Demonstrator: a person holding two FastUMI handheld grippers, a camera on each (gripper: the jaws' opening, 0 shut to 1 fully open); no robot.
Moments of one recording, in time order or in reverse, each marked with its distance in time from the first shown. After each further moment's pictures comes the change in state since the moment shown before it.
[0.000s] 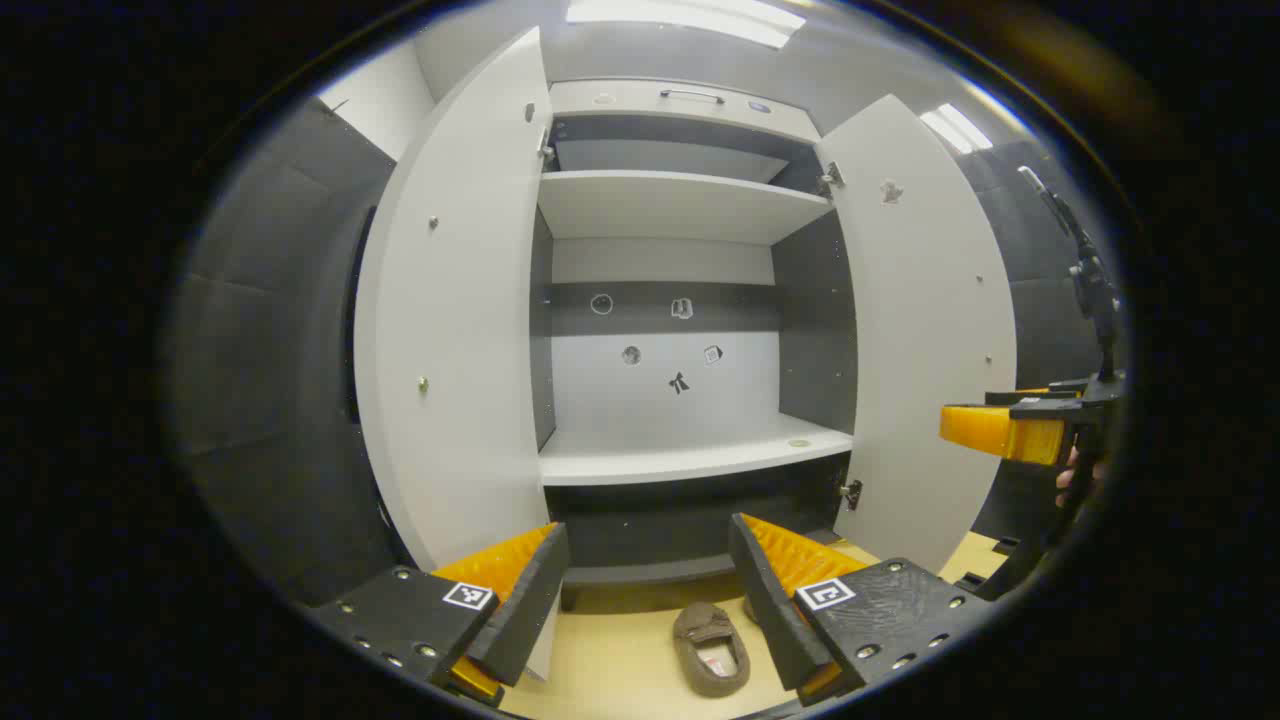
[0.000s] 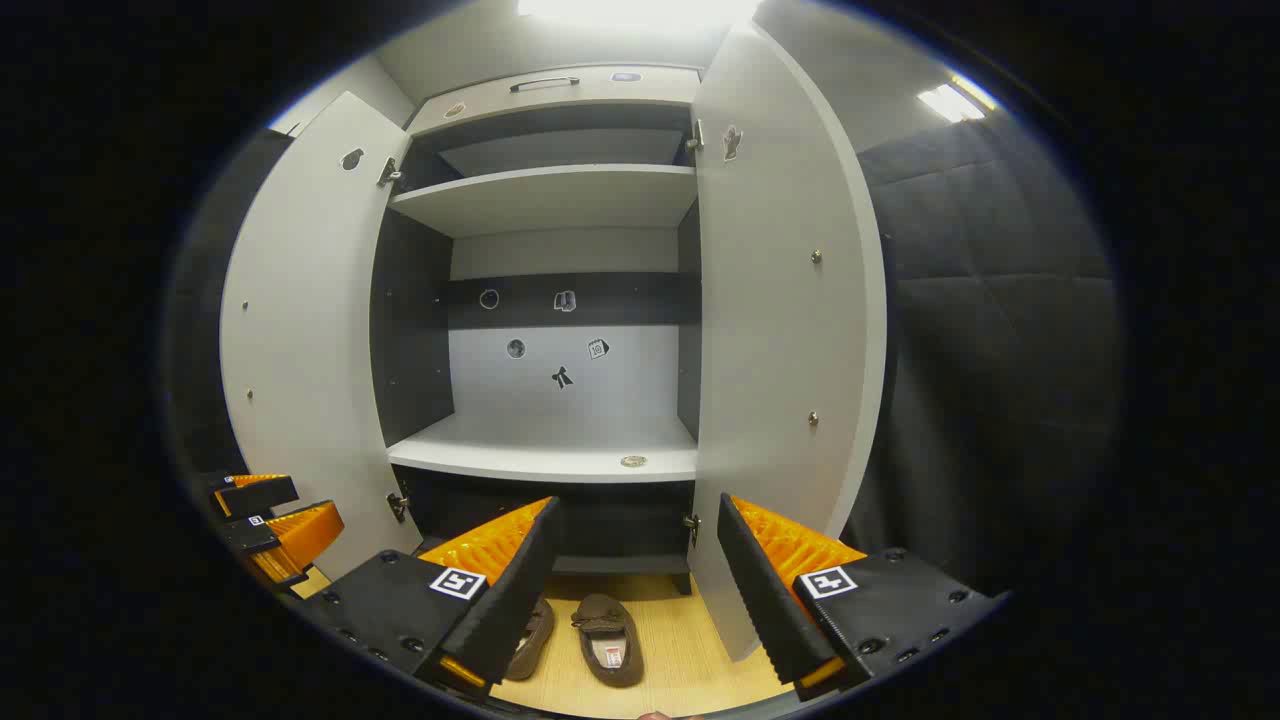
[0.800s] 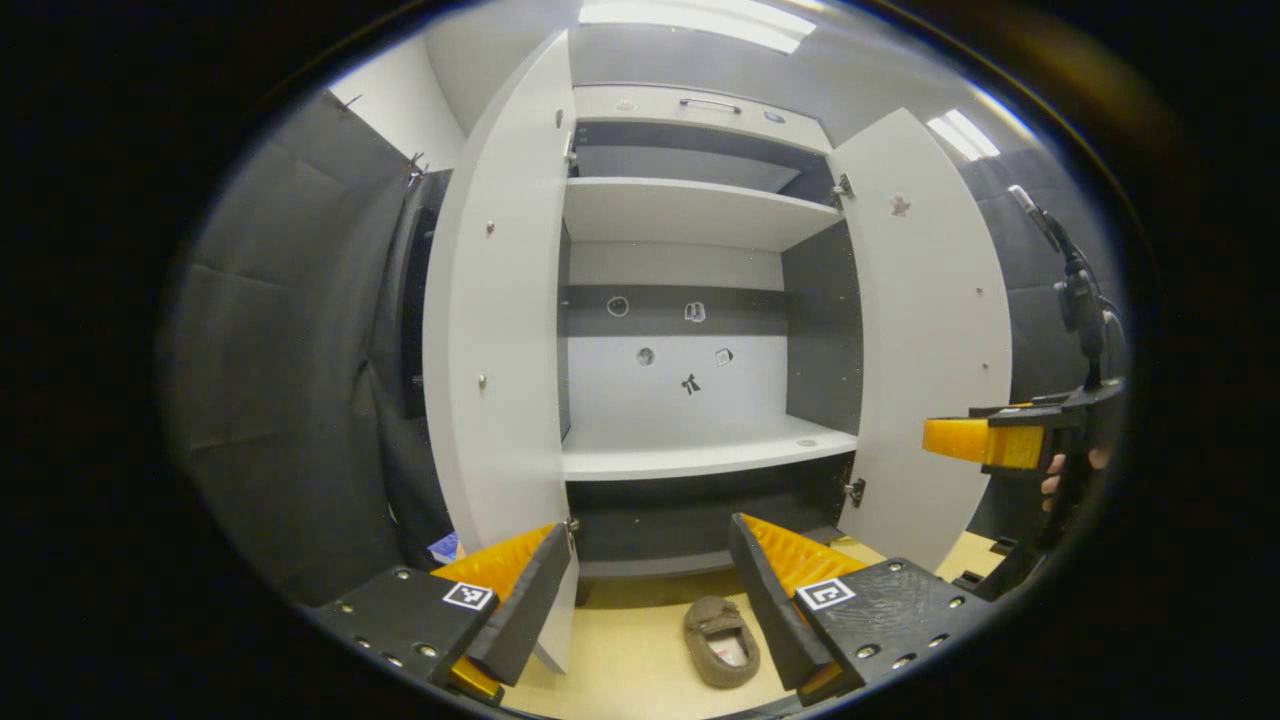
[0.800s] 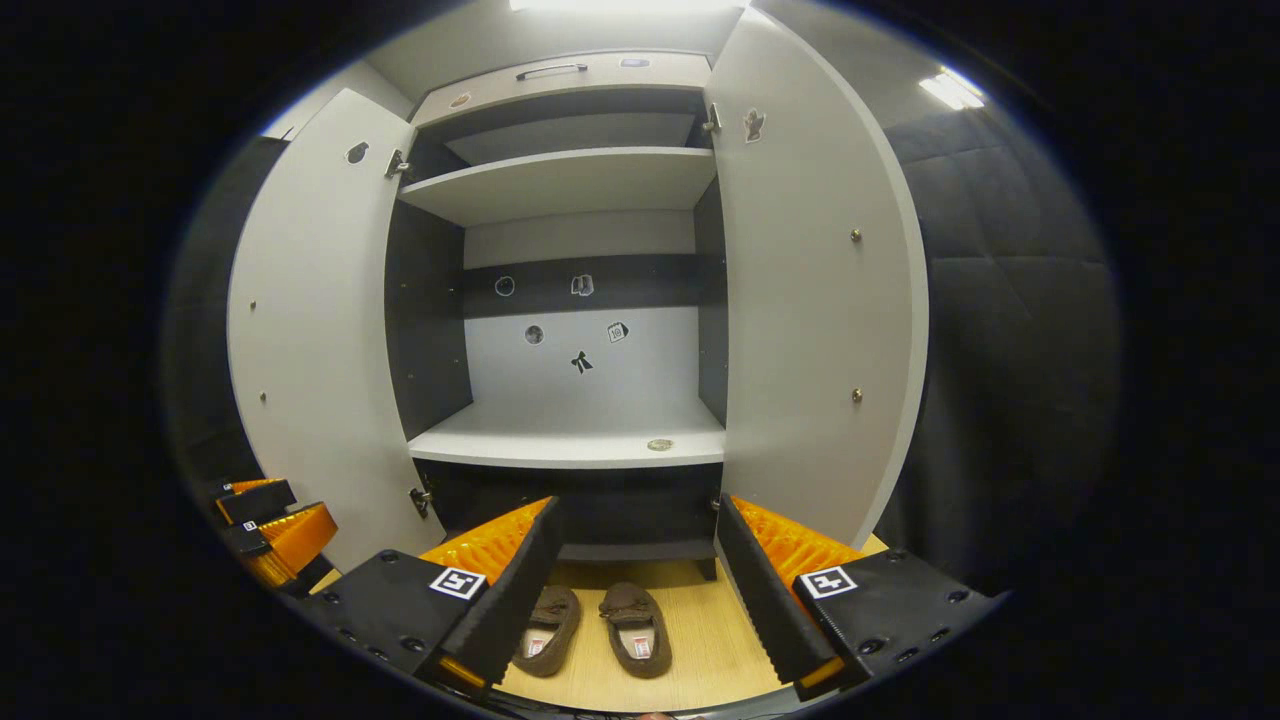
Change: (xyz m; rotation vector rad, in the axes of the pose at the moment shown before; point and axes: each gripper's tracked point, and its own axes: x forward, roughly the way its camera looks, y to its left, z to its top) left arm -0.024 0.023 0.001 -0.013 -0.012 0.012; right arm 0.002 0.023 -0.007 0.034 0.053 0.034
